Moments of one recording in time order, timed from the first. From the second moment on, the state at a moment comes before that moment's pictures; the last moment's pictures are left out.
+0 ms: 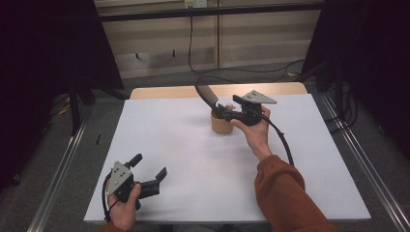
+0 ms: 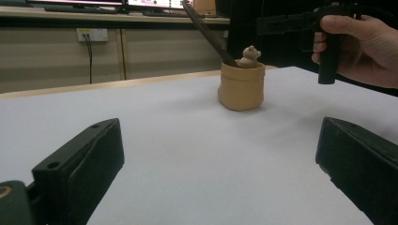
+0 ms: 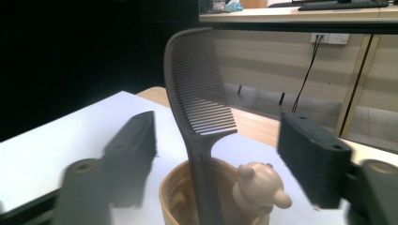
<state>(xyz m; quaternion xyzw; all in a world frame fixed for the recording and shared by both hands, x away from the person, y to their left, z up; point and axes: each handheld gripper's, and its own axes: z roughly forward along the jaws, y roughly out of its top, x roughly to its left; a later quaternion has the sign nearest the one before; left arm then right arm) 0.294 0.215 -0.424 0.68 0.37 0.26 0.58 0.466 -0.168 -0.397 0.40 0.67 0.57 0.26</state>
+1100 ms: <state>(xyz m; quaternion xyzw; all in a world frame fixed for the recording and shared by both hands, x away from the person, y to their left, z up) 0.294 0.218 -0.425 0.67 0.38 0.27 0.58 0.438 -0.202 -0.390 0.42 0.65 0.56 0.30</state>
